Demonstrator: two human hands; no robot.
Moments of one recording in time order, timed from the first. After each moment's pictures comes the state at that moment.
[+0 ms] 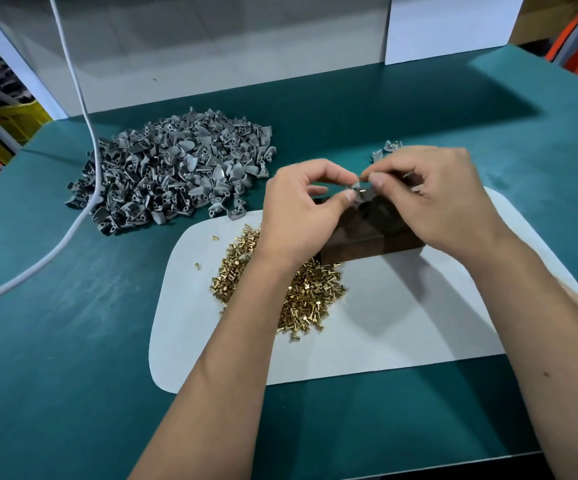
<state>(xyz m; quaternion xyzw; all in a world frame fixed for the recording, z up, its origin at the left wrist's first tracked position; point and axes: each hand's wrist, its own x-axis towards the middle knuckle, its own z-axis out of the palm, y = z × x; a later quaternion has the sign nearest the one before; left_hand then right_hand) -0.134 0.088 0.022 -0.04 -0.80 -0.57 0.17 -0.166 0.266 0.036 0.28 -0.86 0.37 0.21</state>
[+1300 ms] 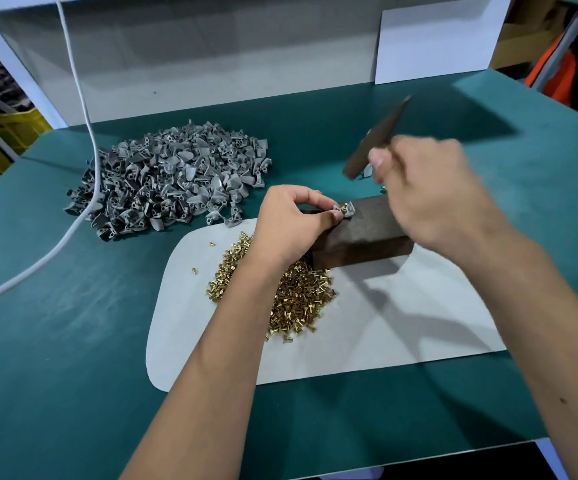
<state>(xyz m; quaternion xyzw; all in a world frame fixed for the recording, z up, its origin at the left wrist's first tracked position) -0.143 0.080 0.013 0.04 -0.80 -0.58 0.09 -0.142 0.255 0.083 0.18 -0.94 0.25 0.13</state>
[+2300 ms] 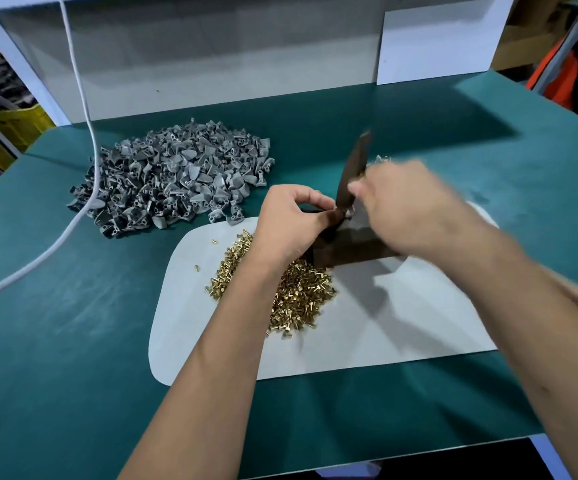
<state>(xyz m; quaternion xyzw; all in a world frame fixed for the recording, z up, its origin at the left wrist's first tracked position) -0.144 0.078 0.010 0.04 -0.81 -0.58 0.10 -0.140 0.239 0.087 0.16 -0.97 0.15 0.07</state>
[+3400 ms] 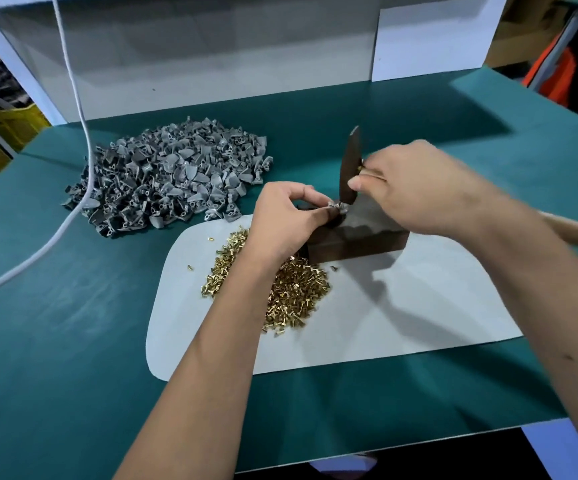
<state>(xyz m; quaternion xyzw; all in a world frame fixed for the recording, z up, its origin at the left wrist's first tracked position) -0.141 0.078 0.013 0.03 -0.81 -0.57 0.10 -0.155 0.260 0.091 0.20 -0.97 0.12 0.02</state>
